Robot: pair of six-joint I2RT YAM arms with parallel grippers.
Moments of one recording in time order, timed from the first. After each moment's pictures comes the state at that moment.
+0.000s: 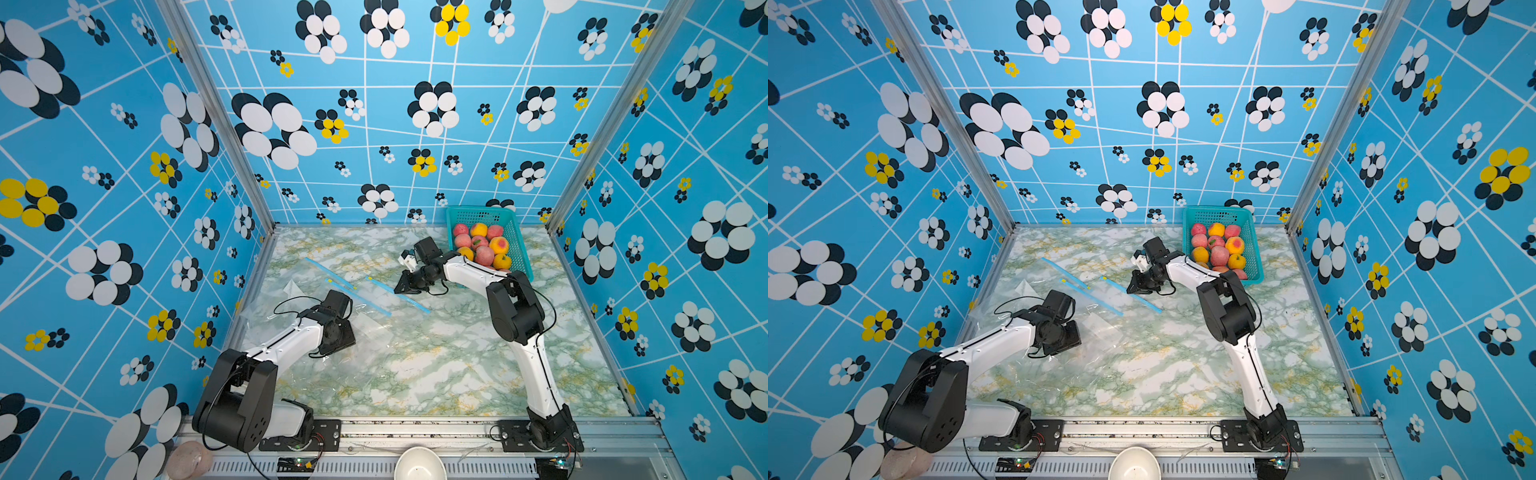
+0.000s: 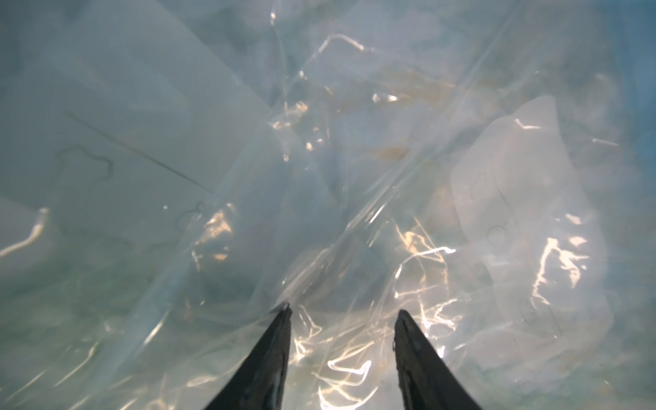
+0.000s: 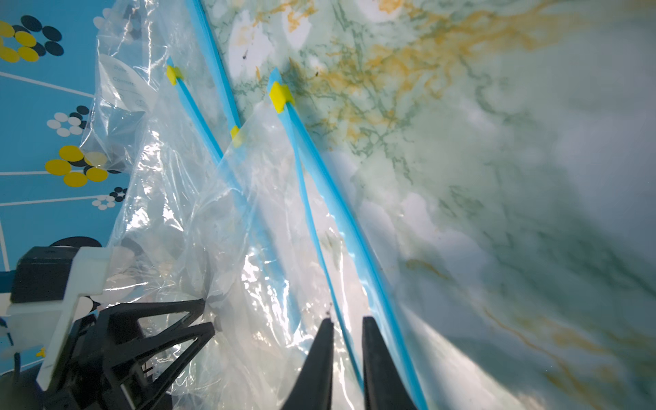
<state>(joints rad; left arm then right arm) -0.32 1.37 0.66 -0.58 0.03 -0.68 0.54 2.32 1.79 -0.55 -0.59 0.36</state>
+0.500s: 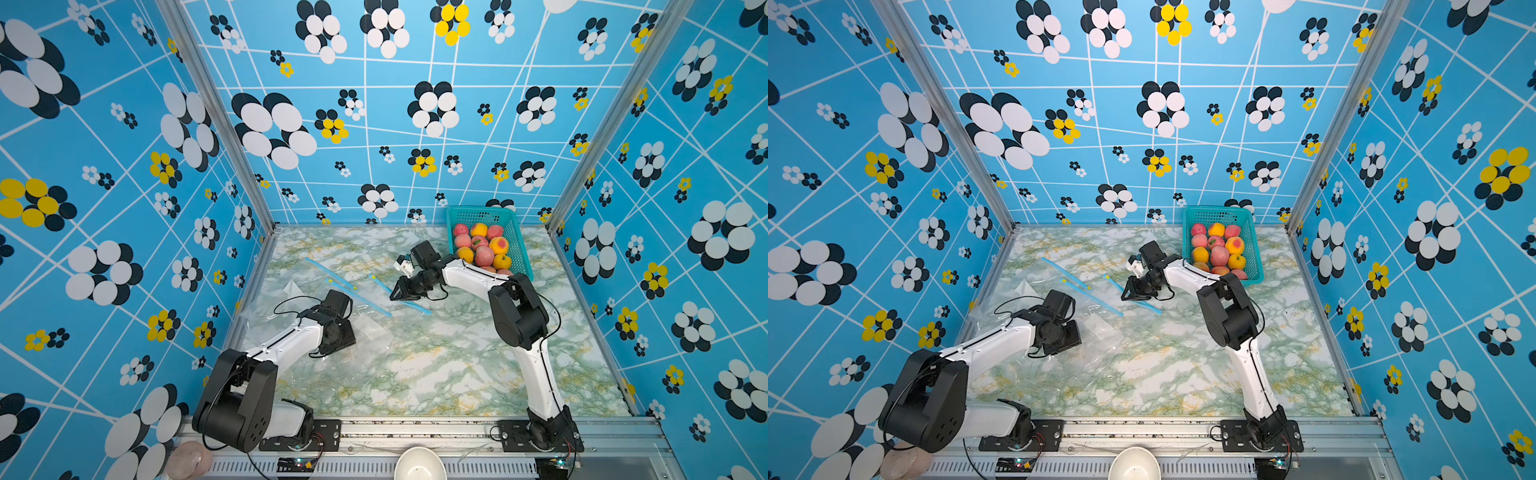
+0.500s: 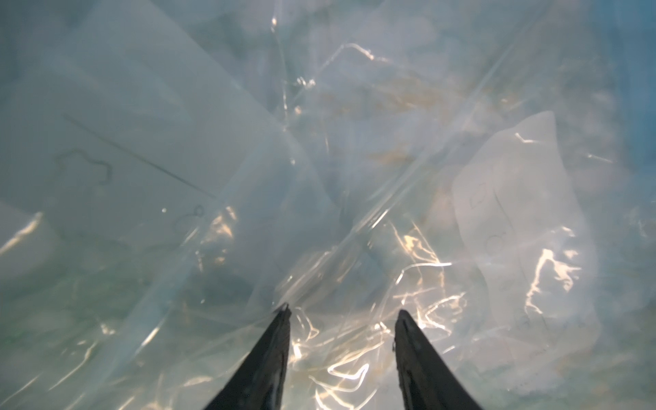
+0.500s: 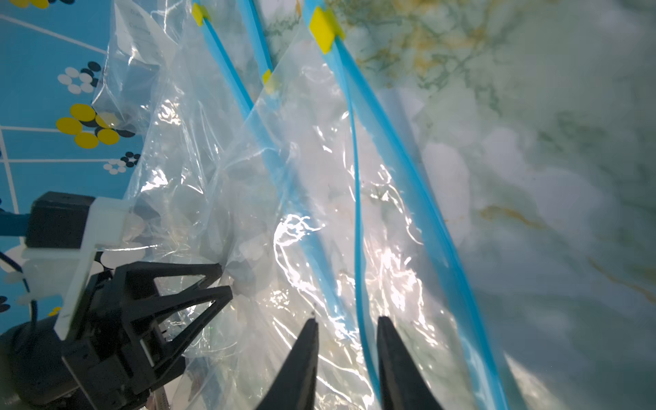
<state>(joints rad) -0.32 1.37 0.66 -0.57 0.03 -0.68 0.59 2.26 1.71 -0.55 -0.62 0.32</state>
